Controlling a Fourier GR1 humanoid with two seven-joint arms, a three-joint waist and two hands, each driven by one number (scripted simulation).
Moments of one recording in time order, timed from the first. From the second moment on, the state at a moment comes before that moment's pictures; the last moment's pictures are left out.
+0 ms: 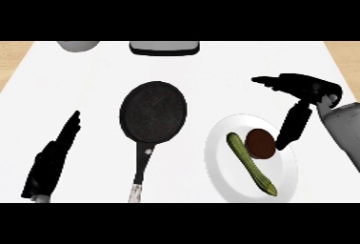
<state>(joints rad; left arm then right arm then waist) 0.07 0.42 -0.19 -1.62 0.02 0.20 0.14 -0.65 -0.59 0.33 -1.34 -0.08 0.64 0.70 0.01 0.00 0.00</state>
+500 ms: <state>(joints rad) 0.07 0.39 -0.16 -1.60 -0.01 0.17 0.13 -0.64 -0.52 0.39 -1.33 0.00 0.73 0.80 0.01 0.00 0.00</state>
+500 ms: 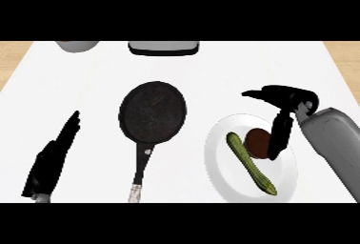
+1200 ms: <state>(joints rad) 0.05 0.34 -0.13 -1.59 -0.05 0.14 0.14 -0.61 -0.43 0.41 -1.29 0.12 0.76 0.83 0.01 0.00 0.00</state>
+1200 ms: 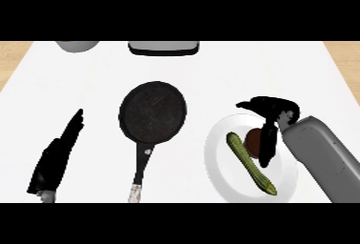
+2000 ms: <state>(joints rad) 0.08 0.31 -0.07 -1.60 -0.09 0.08 0.13 -0.52 -0.35 0.38 -1.26 0.30 0.80 0.80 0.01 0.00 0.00</state>
